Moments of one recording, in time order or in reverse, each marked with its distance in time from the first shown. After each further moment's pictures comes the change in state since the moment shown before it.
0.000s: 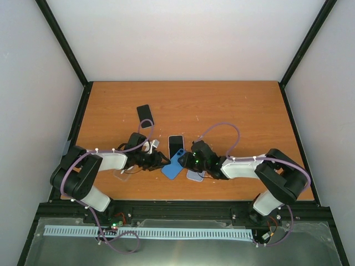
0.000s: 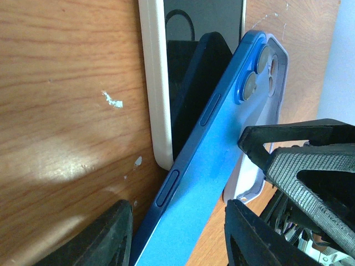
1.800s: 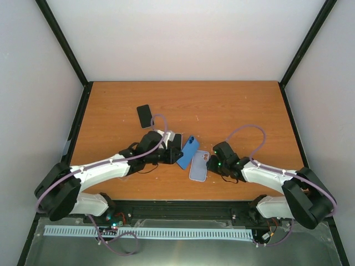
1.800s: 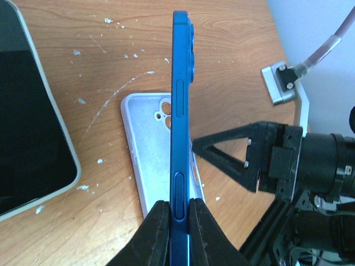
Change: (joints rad) left arm -0.319 -0.253 0.127 -0.056 -0.396 0.002; right arm -0.223 -0.317 -0.126 -0.453 0.120 -0.159
